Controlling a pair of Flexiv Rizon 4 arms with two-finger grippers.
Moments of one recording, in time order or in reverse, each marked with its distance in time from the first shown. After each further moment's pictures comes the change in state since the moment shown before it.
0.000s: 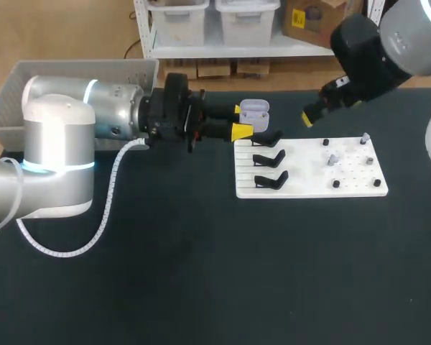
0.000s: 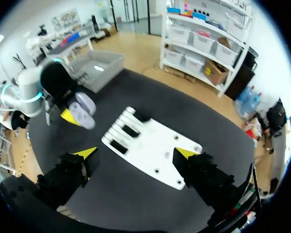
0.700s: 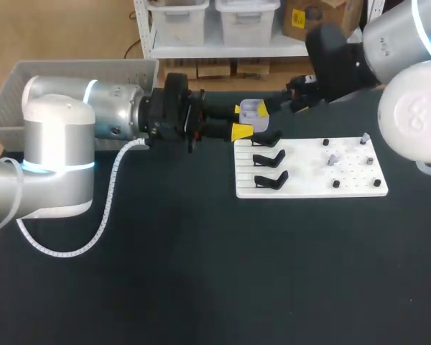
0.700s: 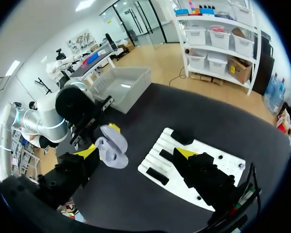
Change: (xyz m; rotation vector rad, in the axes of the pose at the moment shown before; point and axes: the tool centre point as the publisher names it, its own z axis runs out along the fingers) left arm 0.000 0.000 0.000 0.000 0.000 0.000; right arm -0.056 0.060 0.033 -0.342 -0.195 0.088
